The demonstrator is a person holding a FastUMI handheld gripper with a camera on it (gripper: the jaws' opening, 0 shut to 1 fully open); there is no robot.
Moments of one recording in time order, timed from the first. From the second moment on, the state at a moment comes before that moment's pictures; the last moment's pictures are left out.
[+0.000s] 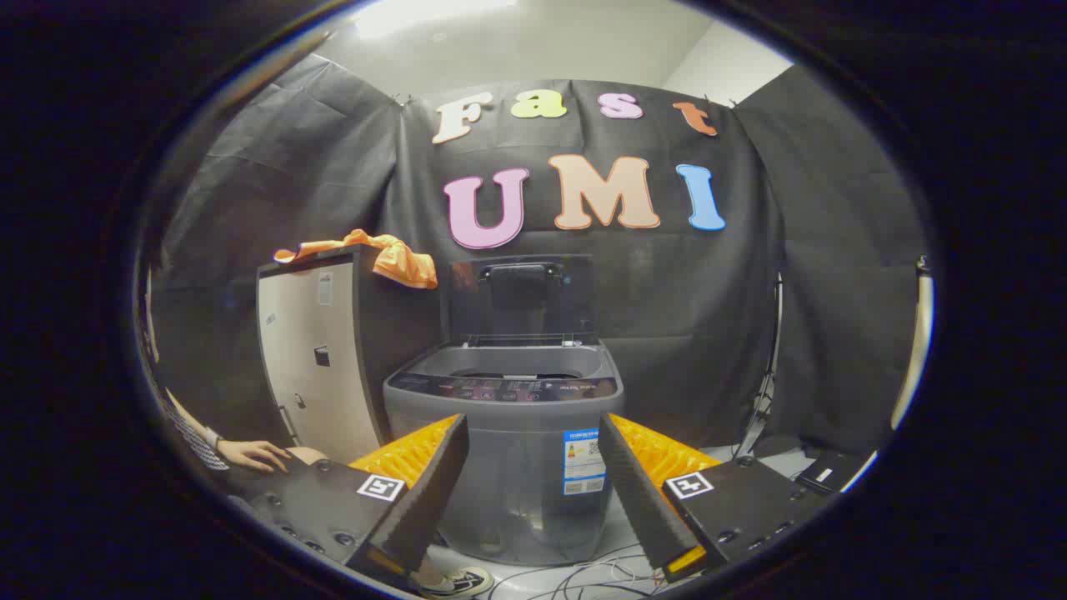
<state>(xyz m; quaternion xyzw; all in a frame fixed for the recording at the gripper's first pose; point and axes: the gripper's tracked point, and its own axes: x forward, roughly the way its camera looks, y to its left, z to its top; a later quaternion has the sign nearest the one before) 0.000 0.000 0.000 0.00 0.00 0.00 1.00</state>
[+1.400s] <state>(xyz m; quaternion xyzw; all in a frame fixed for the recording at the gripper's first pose) 0.010 0.008 0.001 0.02 0.01 0.00 1.00</state>
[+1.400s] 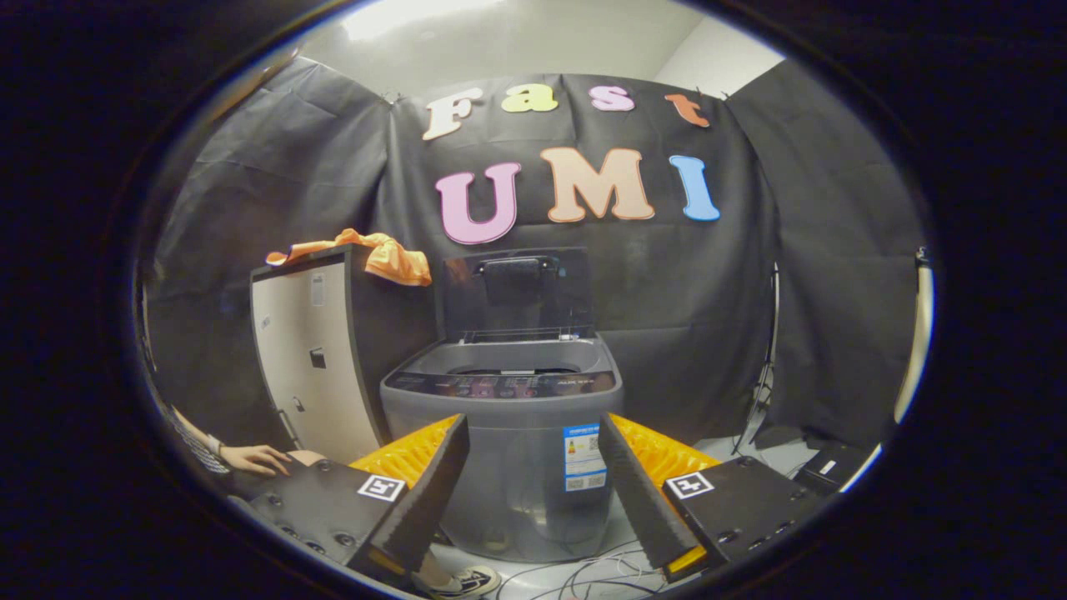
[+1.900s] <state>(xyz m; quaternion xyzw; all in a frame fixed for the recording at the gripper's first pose) 0.131 0.146 0.169 0.01 -0.06 0.10 0.99</state>
